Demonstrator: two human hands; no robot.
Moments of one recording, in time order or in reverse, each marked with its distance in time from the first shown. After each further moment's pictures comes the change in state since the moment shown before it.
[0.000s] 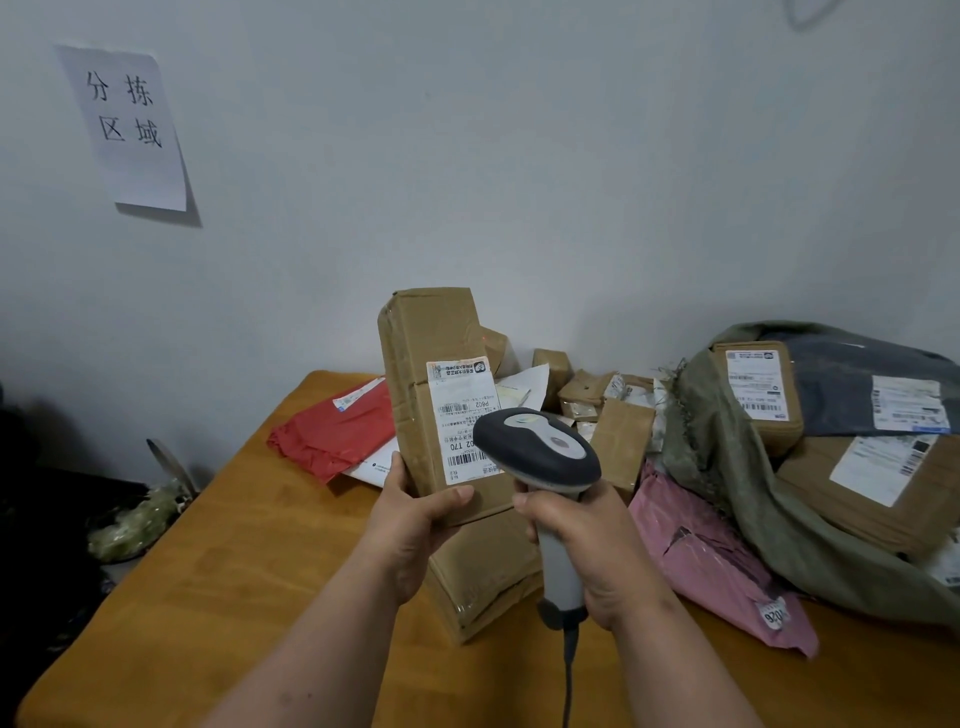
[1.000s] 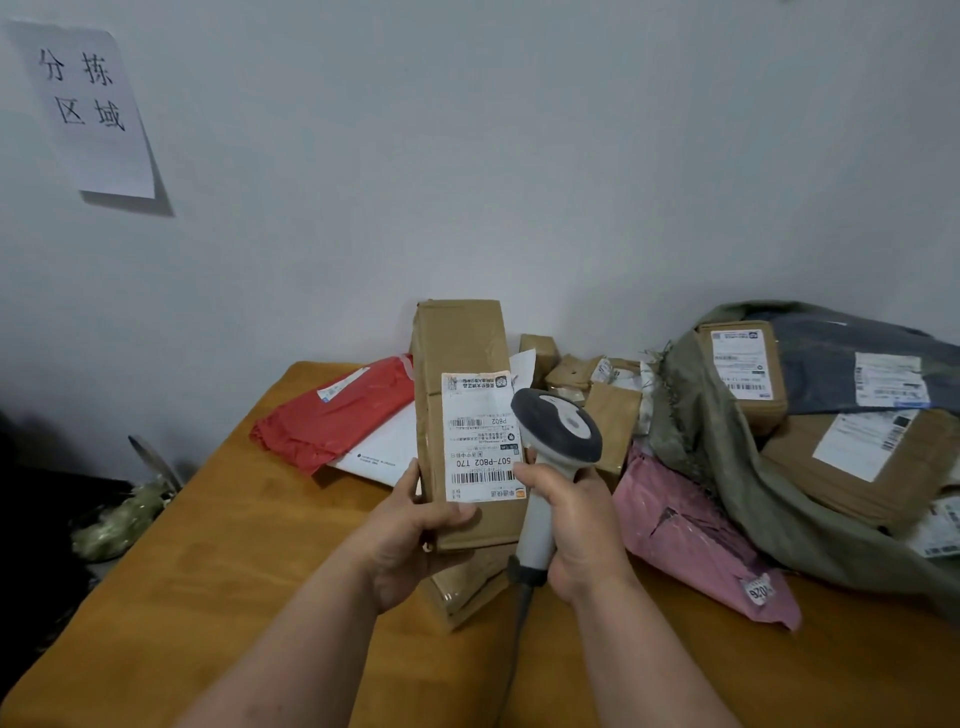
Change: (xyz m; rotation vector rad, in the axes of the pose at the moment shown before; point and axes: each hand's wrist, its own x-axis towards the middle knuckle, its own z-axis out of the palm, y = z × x) left_hand -0.009 -0.003 0.005 0.154 -0.159 -0.246; right_hand 0.027 0.039 -0.002 0.350 0.243 0.122
